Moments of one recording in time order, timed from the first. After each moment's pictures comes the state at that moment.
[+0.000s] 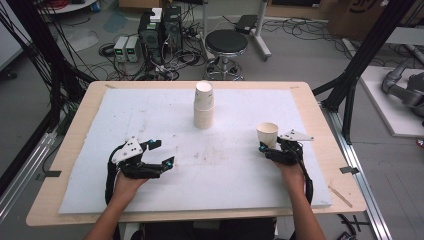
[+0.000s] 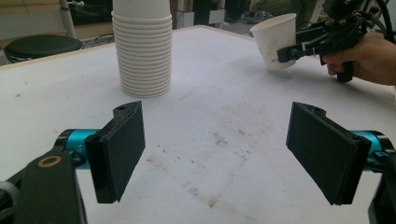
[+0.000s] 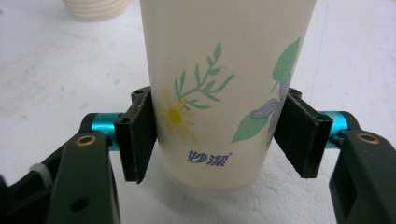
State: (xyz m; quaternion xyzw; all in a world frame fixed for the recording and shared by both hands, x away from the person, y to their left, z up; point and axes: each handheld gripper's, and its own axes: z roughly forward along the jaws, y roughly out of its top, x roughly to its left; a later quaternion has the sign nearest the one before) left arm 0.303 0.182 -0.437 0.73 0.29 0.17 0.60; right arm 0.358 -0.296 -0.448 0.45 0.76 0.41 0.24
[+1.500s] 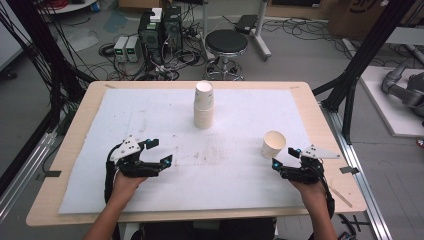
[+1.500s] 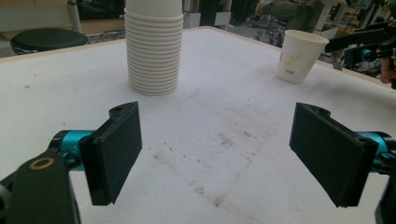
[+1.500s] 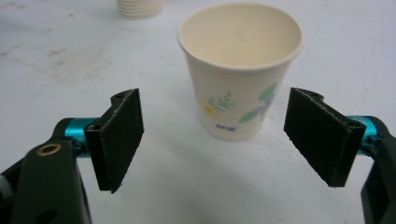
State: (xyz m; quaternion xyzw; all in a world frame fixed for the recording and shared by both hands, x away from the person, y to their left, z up) left arm 0.305 0.187 -0.437 0.72 0.31 0.16 0.60; right arm 0.292 -0.328 -0.426 0.43 0.76 0.44 0.21
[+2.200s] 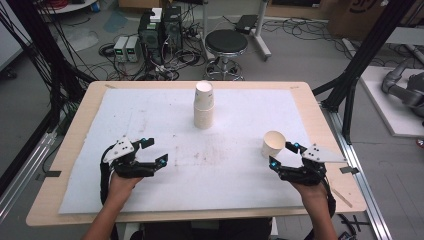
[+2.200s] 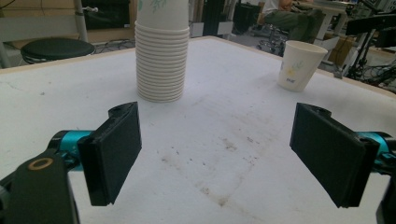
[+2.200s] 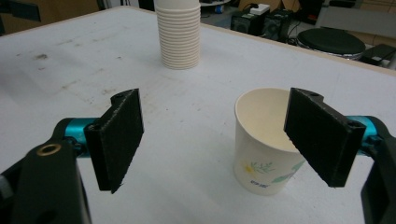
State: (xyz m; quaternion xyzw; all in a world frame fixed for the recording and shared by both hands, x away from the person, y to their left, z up) left arm 0.300 0.198 -0.433 0.70 0.31 0.18 0.61; right arm 0.272 -0.310 -0.390 0.36 0.75 0.50 0.25
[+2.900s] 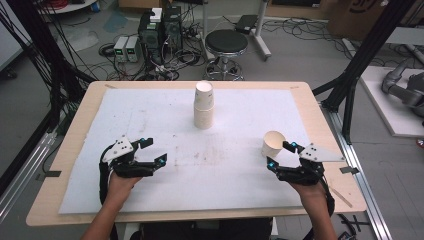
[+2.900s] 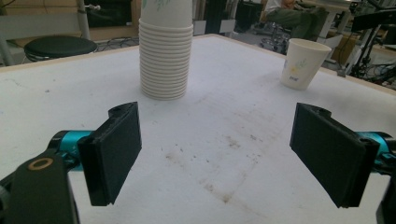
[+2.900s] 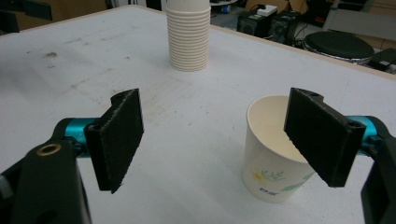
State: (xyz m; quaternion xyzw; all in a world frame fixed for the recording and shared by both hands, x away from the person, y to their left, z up) left arm 0.301 0.200 -0.434 0.71 0.32 0.18 0.60; right arm 0.272 -0.304 -0.386 0.35 0.76 0.50 0.24
